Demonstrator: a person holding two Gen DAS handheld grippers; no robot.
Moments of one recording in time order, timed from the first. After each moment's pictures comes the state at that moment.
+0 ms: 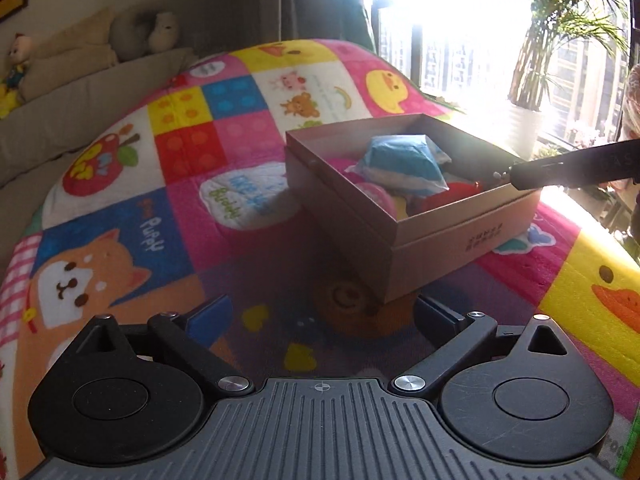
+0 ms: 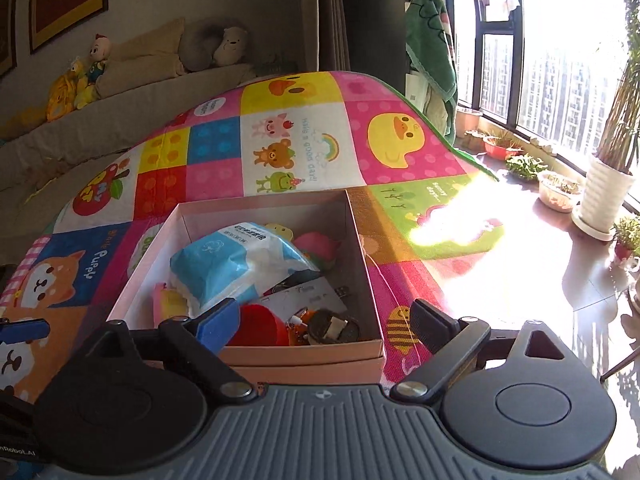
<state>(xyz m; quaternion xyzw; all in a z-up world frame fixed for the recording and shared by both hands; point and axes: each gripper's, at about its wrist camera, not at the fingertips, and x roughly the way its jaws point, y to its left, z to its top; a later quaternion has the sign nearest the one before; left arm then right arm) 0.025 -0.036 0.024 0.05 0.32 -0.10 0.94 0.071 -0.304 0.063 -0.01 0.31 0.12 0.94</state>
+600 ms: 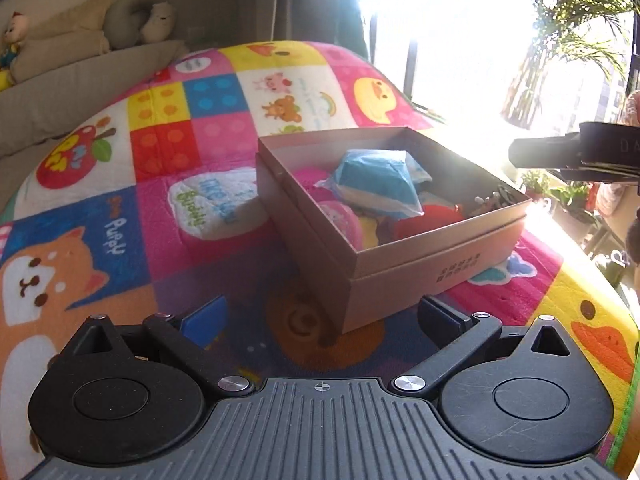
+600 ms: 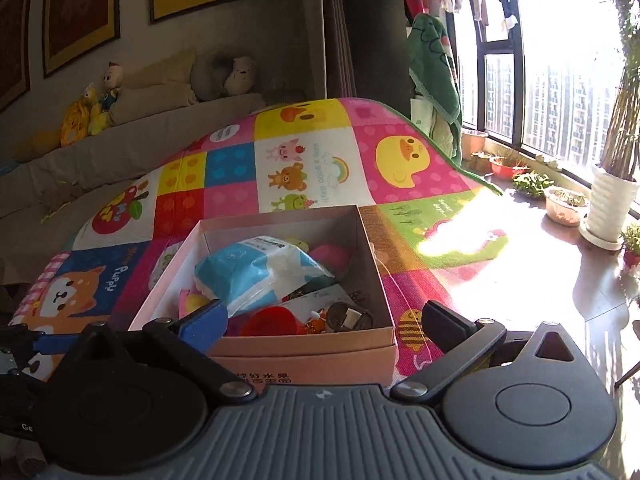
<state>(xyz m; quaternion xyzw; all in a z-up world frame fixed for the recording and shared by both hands) 0.045 -0.063 0.029 0.02 0.31 -0.13 0.94 0.073 -0.329 0.082 0.06 0.25 0.12 0.96</state>
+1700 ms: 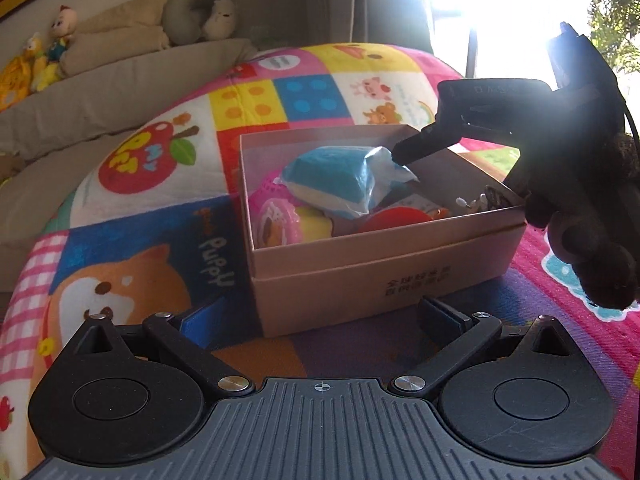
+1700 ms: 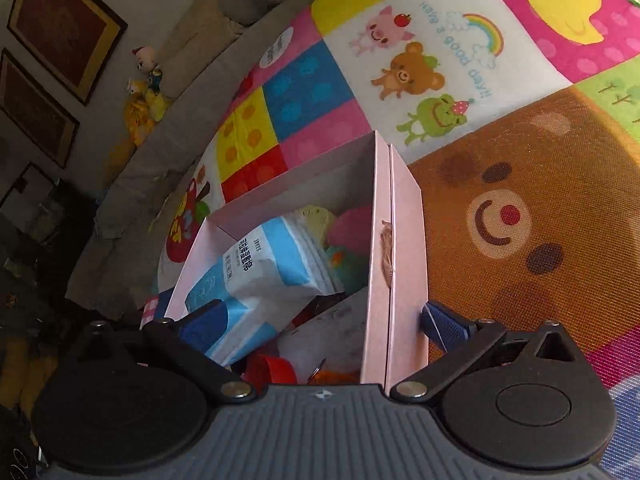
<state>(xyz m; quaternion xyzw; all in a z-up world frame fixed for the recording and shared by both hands) 0.101 0.019 0.021 0.02 0.31 -0.03 0.95 0.289 -0.201 0.019 0.19 0.44 0.30 0.83</state>
